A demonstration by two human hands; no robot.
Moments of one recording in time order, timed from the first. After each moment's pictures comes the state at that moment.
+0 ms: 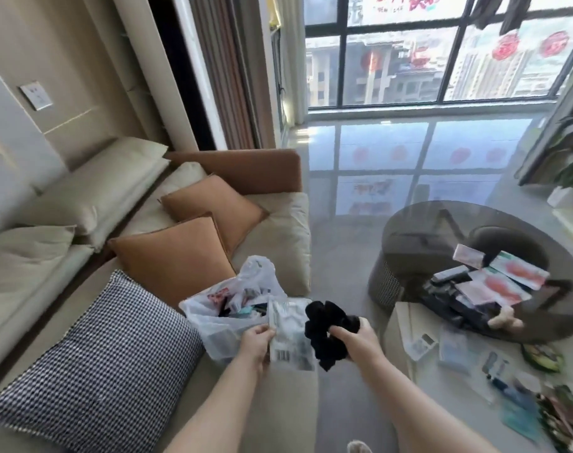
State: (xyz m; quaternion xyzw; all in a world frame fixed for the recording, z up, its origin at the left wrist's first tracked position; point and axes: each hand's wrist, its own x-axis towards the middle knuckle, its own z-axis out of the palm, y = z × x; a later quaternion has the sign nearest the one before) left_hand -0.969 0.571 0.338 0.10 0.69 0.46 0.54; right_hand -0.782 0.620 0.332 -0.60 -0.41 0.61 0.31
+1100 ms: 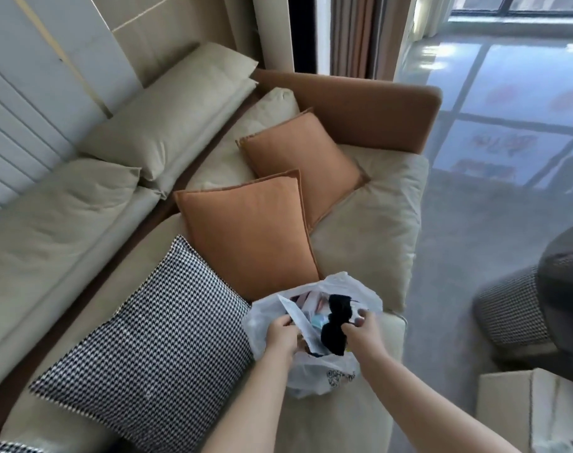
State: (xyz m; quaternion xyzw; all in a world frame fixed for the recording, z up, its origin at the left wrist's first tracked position) left_hand -1.176 0.713 0.214 -0.04 0.75 0.43 0.50; right_hand -1.051 0.790 0.226 -0.64 -0.46 0.61 0.09
